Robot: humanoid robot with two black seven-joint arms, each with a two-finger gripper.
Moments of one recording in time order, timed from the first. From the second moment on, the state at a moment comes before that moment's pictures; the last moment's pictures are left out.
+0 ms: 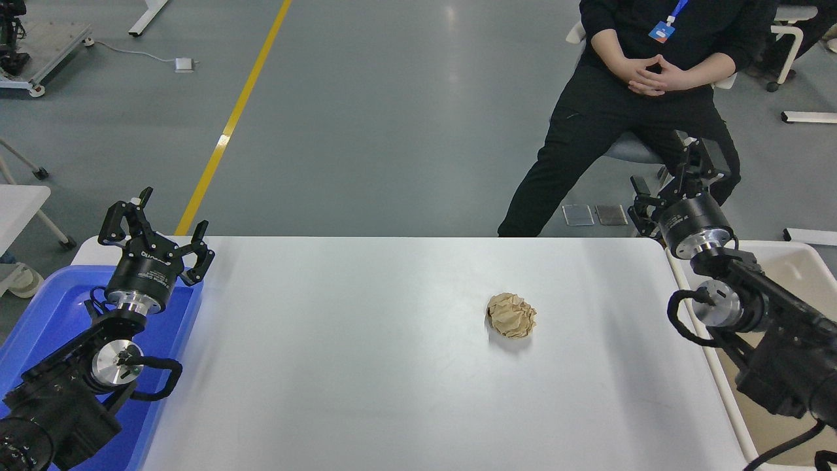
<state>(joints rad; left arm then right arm) -0.53 0.39 -0.87 -0.51 0.08 -0.53 -0.58 0.68 -0.35 0.71 0.70 -0.22 0.02 0.54</state>
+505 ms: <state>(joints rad) -0.53 0.39 -0.87 -0.51 0.08 -0.53 -0.58 0.64 -0.34 0.71 0.69 -0.23 0.02 0.58</state>
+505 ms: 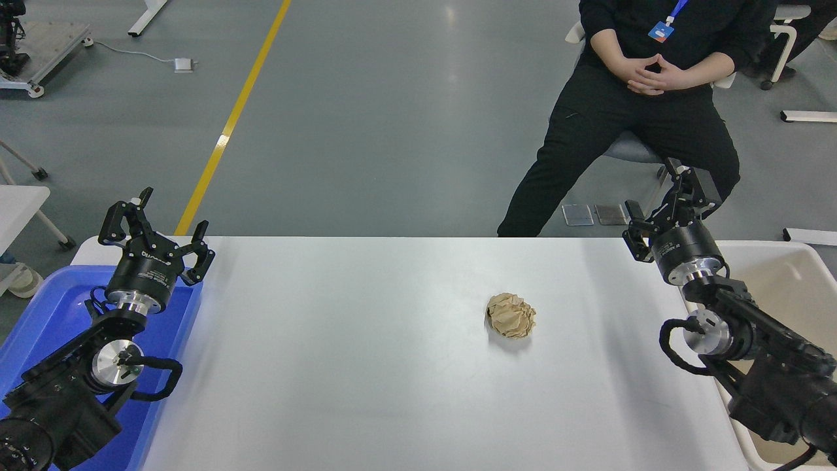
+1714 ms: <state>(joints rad) -0.53 0.39 -0.87 -0.51 0.08 -0.53 -0.58 0.99 -0.48 0.02 0.56 -0.23 0.04 0.41</state>
